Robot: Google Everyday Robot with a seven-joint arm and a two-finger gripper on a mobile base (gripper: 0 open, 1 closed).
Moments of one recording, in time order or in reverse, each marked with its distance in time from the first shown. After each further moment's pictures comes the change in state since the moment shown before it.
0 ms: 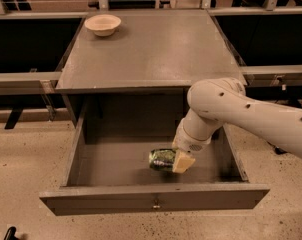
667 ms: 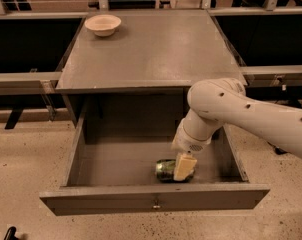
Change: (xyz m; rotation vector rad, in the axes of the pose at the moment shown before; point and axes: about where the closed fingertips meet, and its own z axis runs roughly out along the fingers) arm 0.000 0.000 0.000 0.000 0.000 0.000
